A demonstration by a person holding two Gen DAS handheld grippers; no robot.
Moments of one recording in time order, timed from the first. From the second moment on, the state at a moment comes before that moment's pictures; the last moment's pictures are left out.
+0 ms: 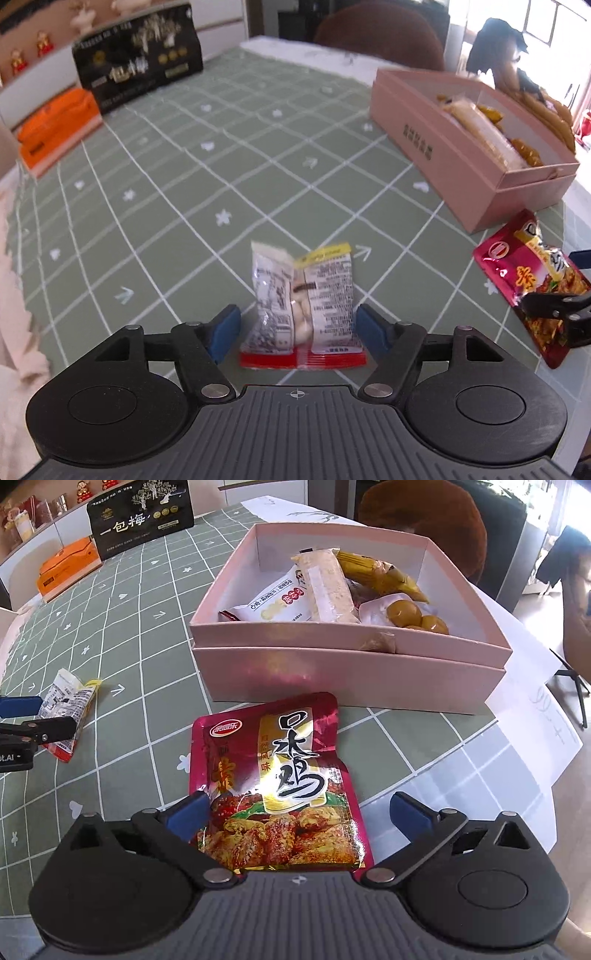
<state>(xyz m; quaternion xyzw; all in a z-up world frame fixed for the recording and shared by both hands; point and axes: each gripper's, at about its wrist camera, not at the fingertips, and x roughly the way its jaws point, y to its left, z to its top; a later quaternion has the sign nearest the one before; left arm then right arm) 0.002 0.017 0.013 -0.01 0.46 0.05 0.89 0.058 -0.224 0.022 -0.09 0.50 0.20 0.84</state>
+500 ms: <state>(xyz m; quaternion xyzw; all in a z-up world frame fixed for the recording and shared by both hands) -0.030 0.006 0.022 -0.05 0.46 -0.02 0.89 0.052 -0.212 0.014 -0.09 0.44 0.20 0.87</state>
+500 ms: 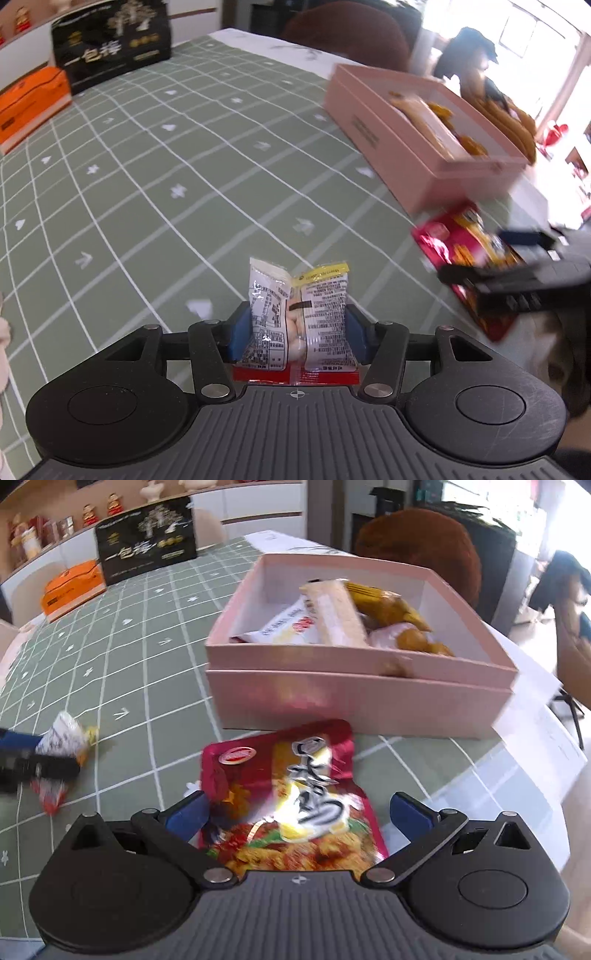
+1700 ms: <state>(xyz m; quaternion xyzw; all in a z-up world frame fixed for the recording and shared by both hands) -0.037 -0.013 0.022 -0.04 0.47 -0.02 0.88 0.023 -0.233 0.039 -0.07 0.47 0.22 0.85</state>
